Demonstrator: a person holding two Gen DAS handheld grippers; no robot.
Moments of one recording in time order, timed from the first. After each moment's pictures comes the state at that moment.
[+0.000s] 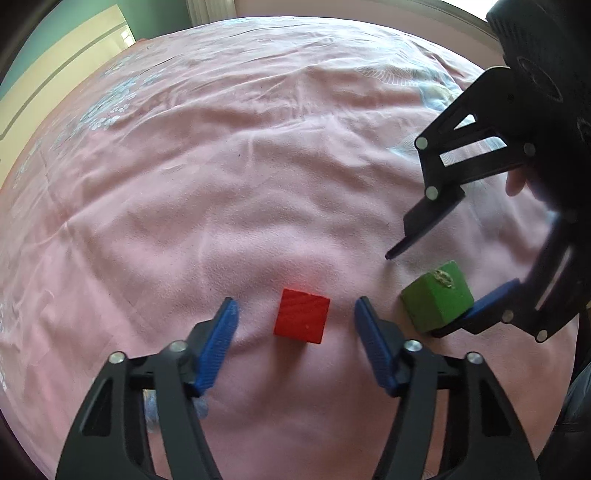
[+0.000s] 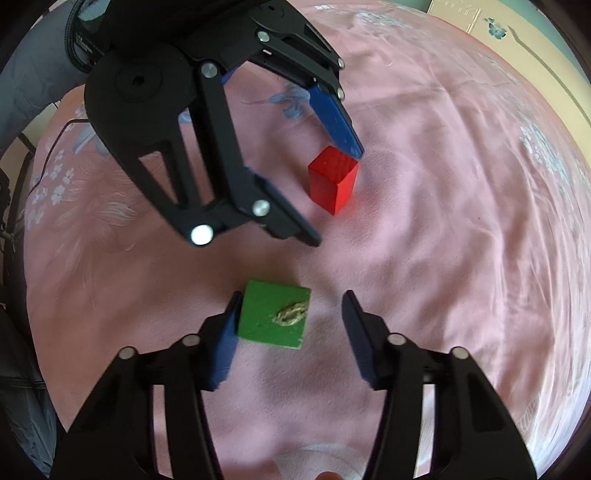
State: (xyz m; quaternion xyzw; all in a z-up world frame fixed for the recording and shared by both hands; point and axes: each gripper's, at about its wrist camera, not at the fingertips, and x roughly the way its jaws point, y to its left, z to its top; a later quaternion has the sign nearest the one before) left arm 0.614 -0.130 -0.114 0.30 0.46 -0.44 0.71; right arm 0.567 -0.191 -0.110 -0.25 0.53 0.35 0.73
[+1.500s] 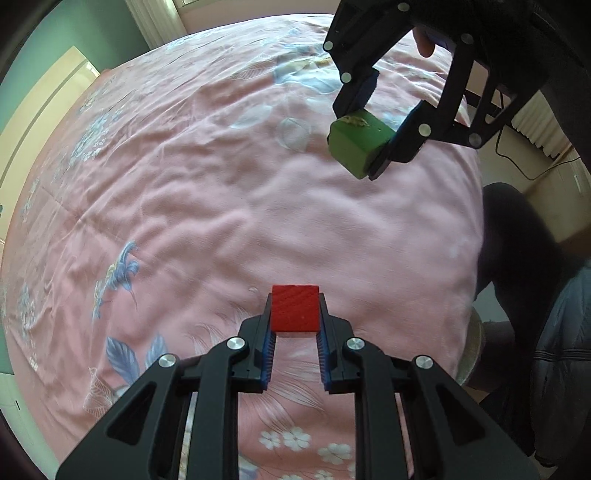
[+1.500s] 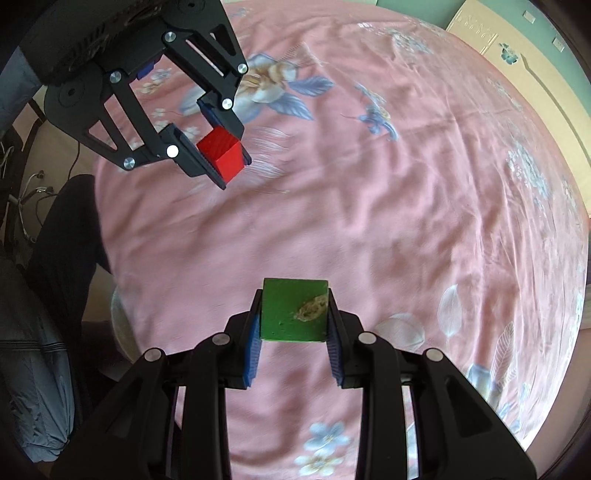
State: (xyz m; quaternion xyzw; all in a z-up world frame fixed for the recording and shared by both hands) left arm 0.420 -0.083 -0.029 0.38 0.44 -0.46 0.67; right arm 0.425 -0.181 -0.019 -0.31 0.52 0.35 0.72
